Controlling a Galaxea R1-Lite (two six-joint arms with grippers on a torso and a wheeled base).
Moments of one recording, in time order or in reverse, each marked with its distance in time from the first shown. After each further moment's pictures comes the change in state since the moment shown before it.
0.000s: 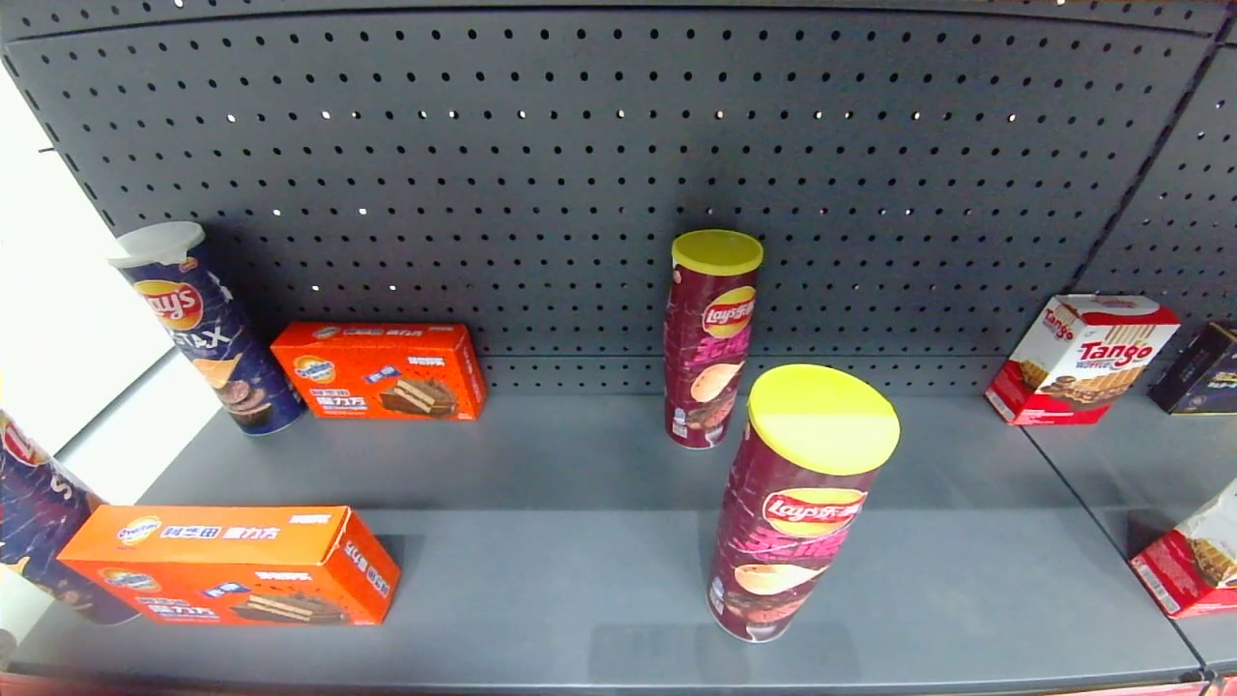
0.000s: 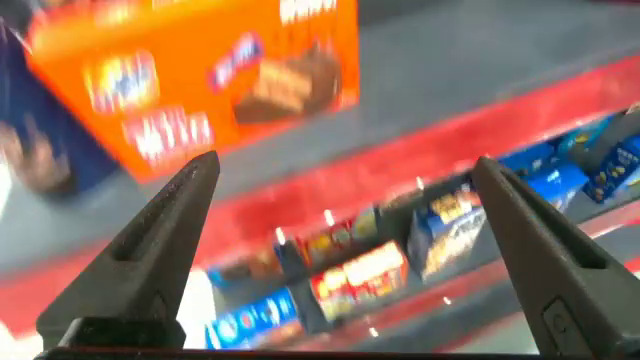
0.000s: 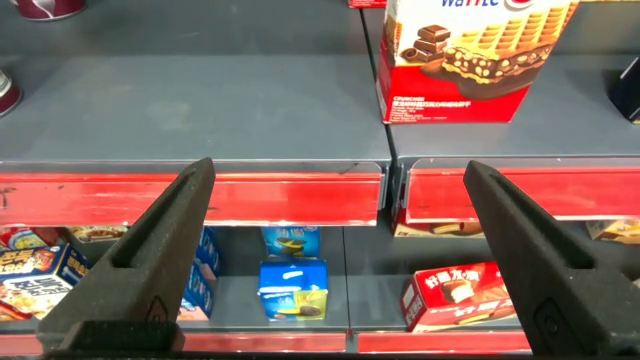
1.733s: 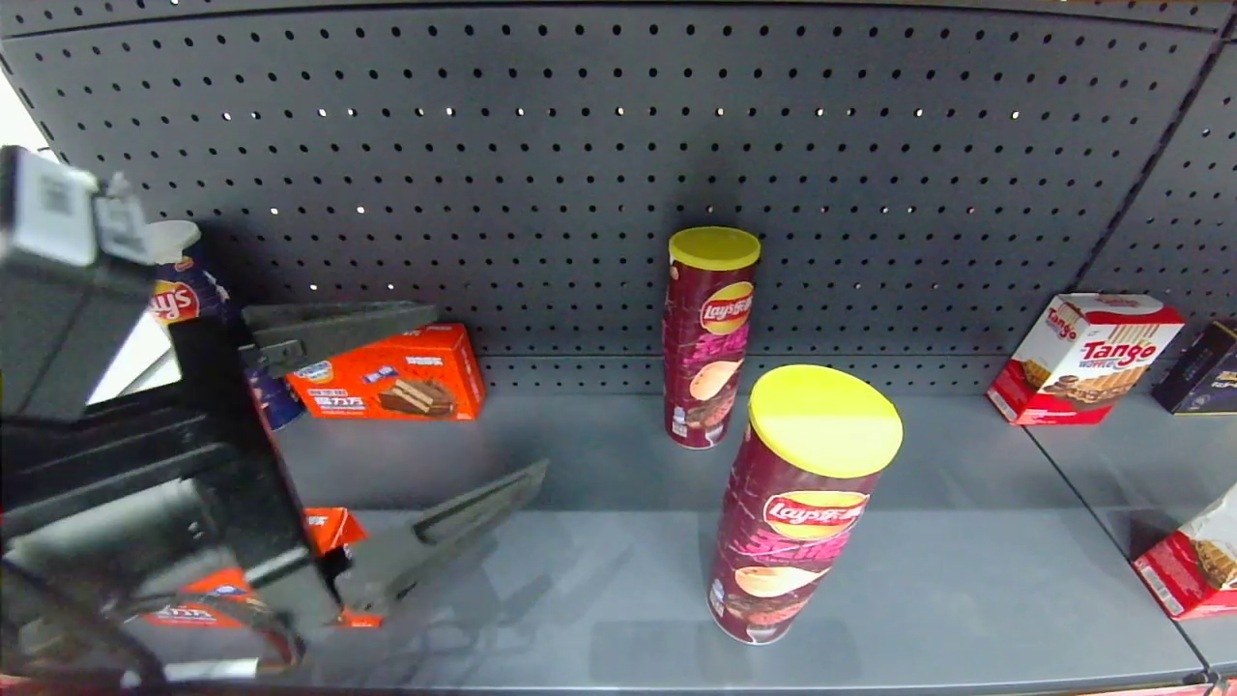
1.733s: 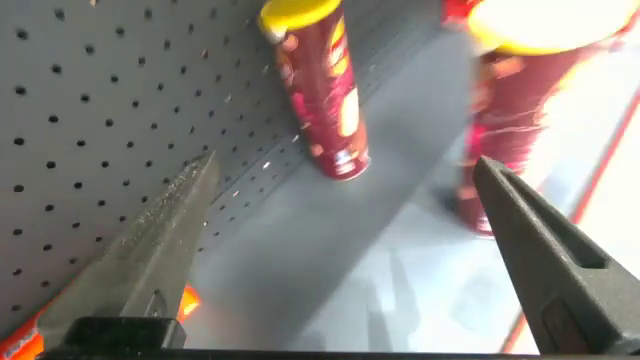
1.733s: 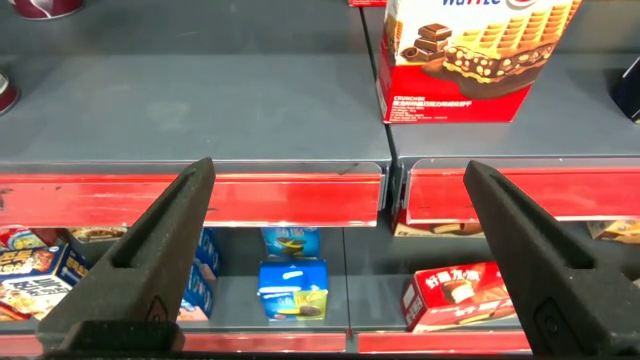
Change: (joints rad) left arm -0.699 1.076 -0.679 -0.404 0.141 0.194; right arm 0.000 0.000 0.000 0.000 0.000 0.000
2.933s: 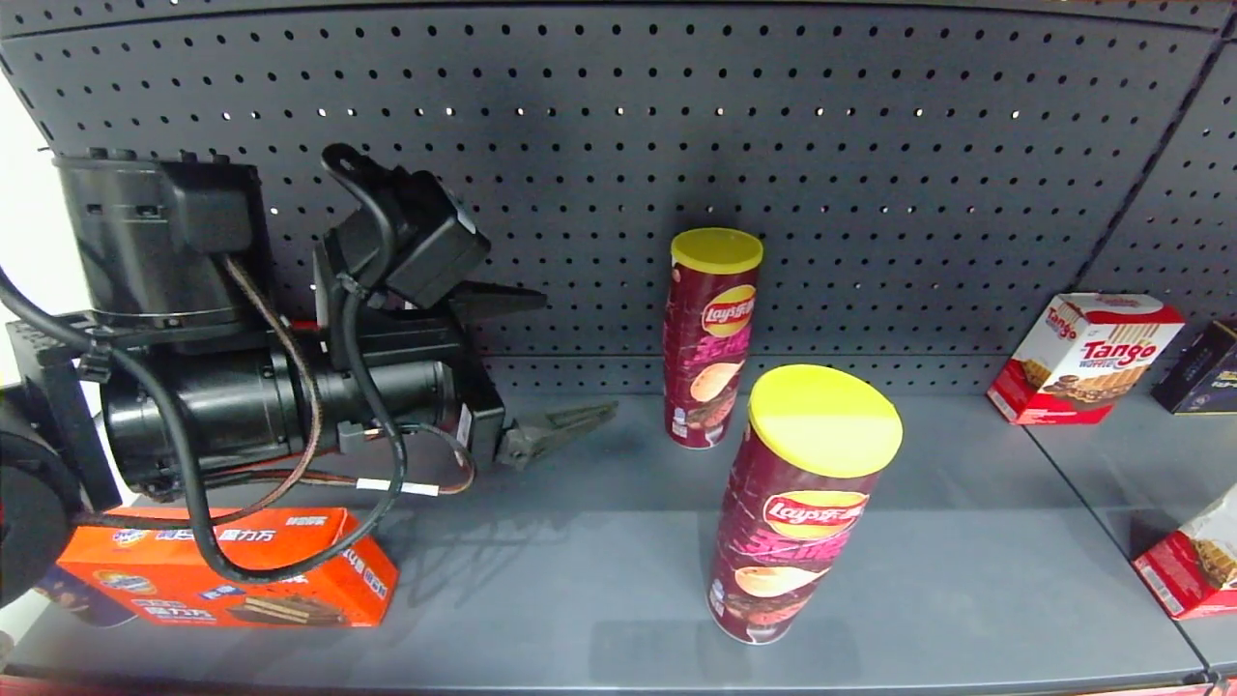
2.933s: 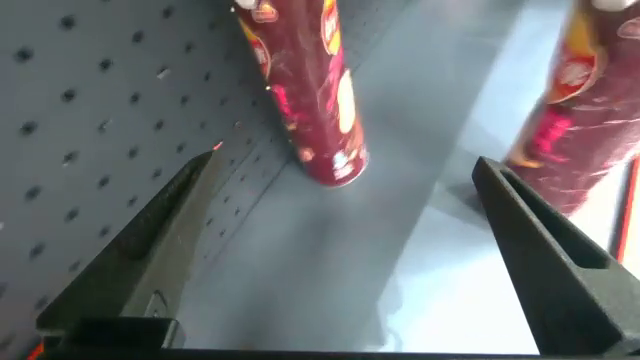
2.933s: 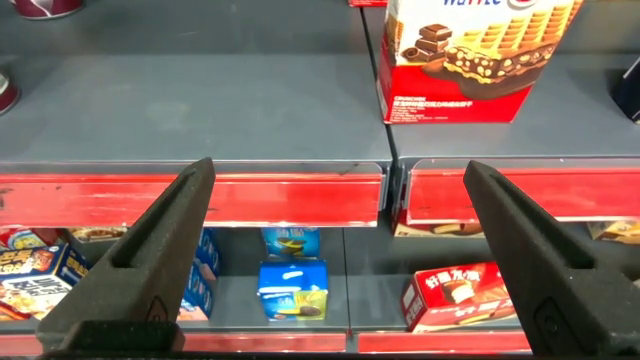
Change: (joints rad) left arm 0.206 0.365 -0.262 0.055 -0.237 0.075; right arm 0.000 0.000 0.000 0.000 0.000 0.000
